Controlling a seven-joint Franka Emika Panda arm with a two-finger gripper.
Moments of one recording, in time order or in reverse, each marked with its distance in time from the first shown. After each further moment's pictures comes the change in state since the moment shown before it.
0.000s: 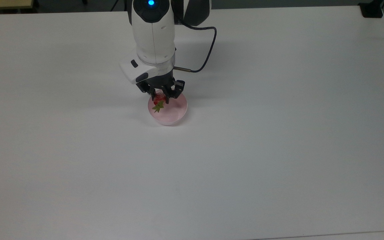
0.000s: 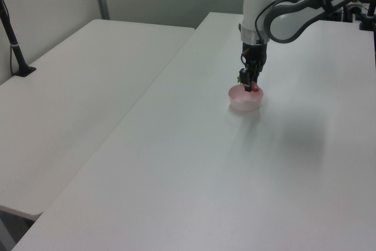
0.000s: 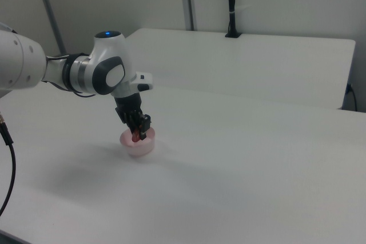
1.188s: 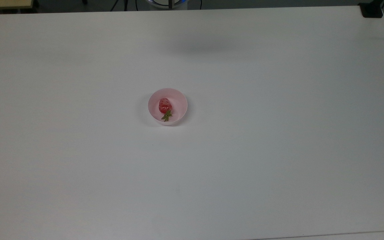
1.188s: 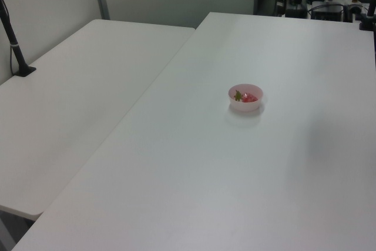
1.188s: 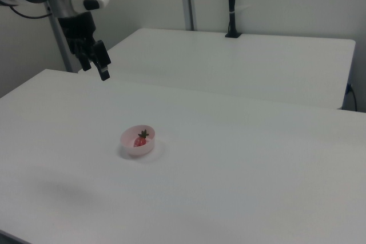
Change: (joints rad) arm 0.005 -0.410 -0.003 0.172 0.004 -0.577 0.089
